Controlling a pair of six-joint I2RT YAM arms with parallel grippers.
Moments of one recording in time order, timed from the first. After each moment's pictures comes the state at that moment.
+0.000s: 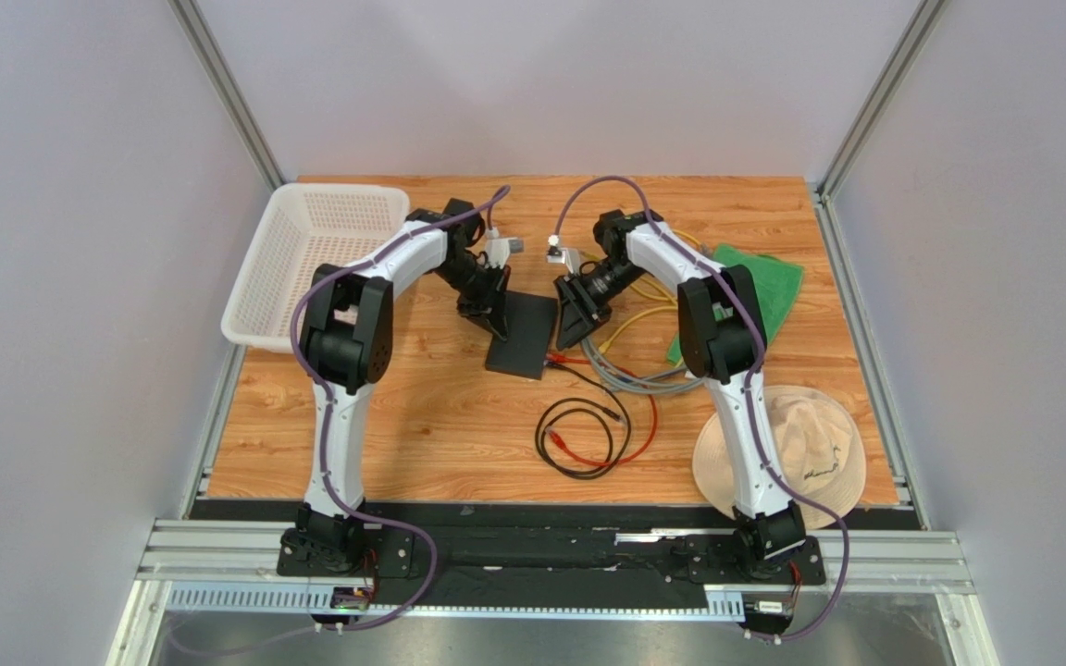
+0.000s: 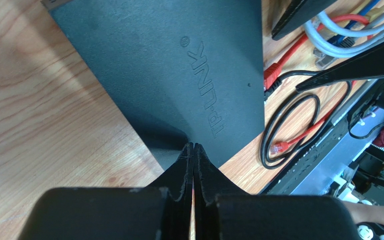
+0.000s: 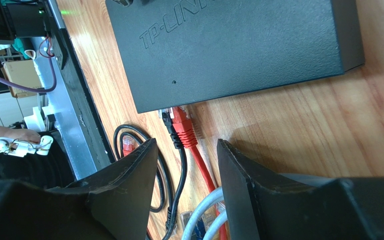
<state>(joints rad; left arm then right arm) -0.33 2.24 1.79 -0.97 0.64 0.08 0.36 2.49 2.07 -1.19 -0.92 -0.44</state>
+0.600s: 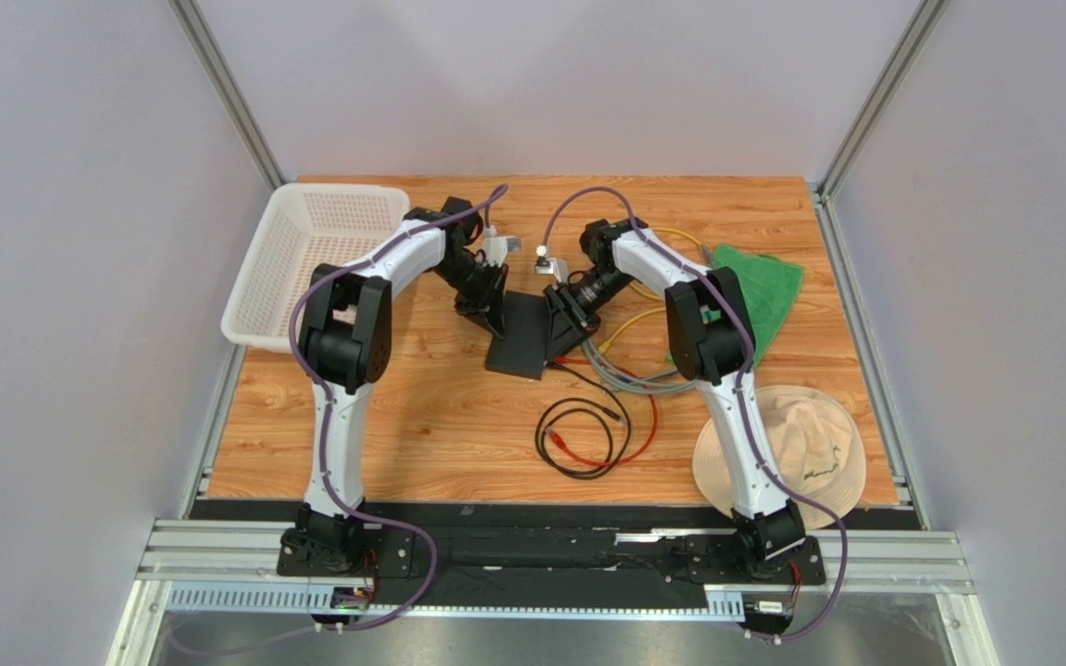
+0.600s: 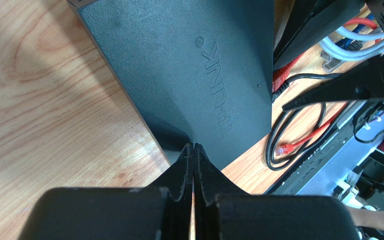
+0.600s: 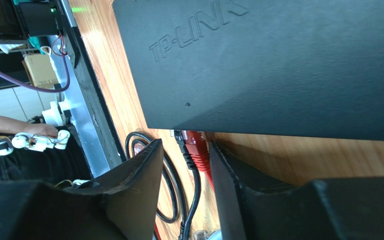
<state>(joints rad) -0.33 2.24 1.80 -0.98 0.62 0.08 0.41 2.52 2.08 -1.20 -0.95 -0.41</state>
